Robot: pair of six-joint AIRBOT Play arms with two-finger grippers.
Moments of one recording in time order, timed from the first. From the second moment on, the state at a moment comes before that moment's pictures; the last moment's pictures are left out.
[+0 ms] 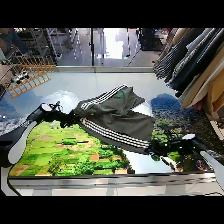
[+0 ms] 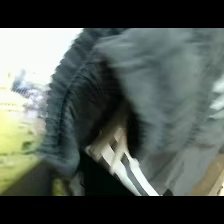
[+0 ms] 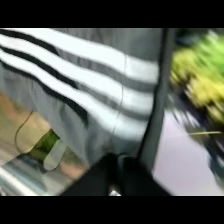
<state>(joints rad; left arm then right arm) 0.00 -1.90 1.45 0.84 -0.99 -1.65 -0.28 -1.41 0.66 -0.69 1.13 1.03</state>
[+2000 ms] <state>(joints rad) 0.03 -1.73 1.81 0.77 -1.14 -1.39 -0.17 -1.60 1.86 -1.00 1.22 1.25</state>
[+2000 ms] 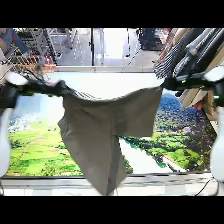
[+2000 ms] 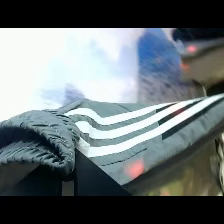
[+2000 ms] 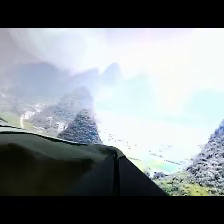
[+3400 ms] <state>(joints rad) 0.29 -1.95 1.84 1.06 -1.53 -1.45 0.41 -1.21 0.80 -0.89 1.25 1.26</state>
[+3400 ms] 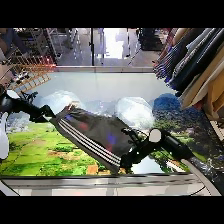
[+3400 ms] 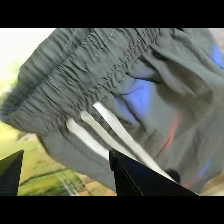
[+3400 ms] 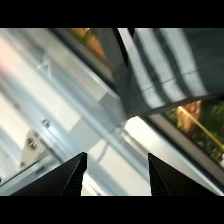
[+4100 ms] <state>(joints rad) 0.27 -1.78 1.84 1.07 -1.54 -1.47 0.20 -1.25 0.52 -0.48 0.79 1.11</state>
